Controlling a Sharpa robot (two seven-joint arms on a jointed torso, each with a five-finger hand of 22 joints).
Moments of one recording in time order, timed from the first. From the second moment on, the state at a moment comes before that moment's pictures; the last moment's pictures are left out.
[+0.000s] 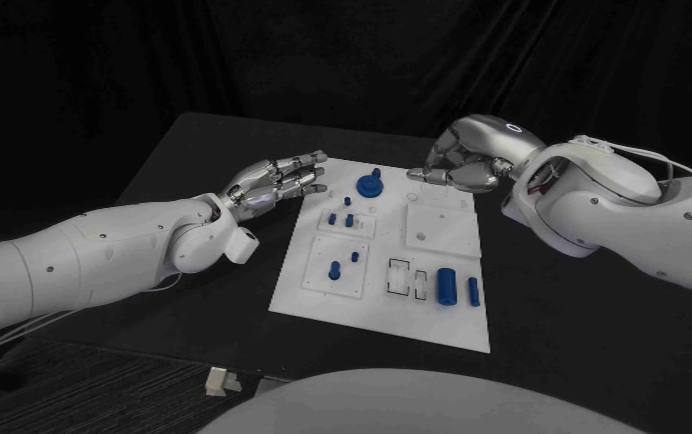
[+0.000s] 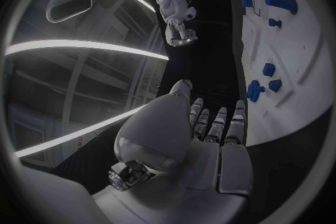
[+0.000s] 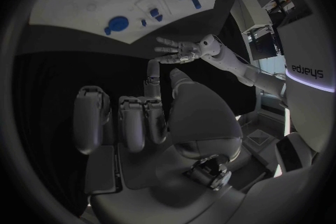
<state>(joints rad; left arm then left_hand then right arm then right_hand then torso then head) 1.08 -0.88 -0.21 1.29 -0.25 0.19 0.66 1.54 0.24 -0.12 0.23 0.56 0.36 0.07 0.05 0.04 0.02 0.04 0.22 0.03 0.13 0.18 0.11 0.03 0.16 0.19 0.29 0.07 0.27 1.36 -0.88 -0.21 1.72 -1.42 -0.40 -0.13 1.11 0.00 0.04 0.29 0.26 1.19 0.03 0.32 0.25 1.46 -0.04 1.57 1.31 1.47 -0.09 1.56 1.31 0.03 1.46 0.03 1.43 1.31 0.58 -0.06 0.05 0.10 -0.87</state>
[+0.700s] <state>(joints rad) 1.08 -0.88 -0.21 1.29 -0.25 0.19 0.67 1.54 0.24 -0.11 0.23 0.56 0.36 0.07 0.05 0.04 0.02 0.04 0.23 0.03 0.13 0.18 0.11 0.03 0.16 0.20 0.29 0.08 0.27 1.29 -0.89 -0.21 1.73 -1.34 0.13 -0.49 0.90 -0.01 0.03 0.28 0.22 1.34 -0.03 0.36 0.36 1.47 -0.07 1.57 1.31 1.46 -0.13 1.57 1.31 0.02 1.47 -0.01 1.40 1.31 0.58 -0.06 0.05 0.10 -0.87</state>
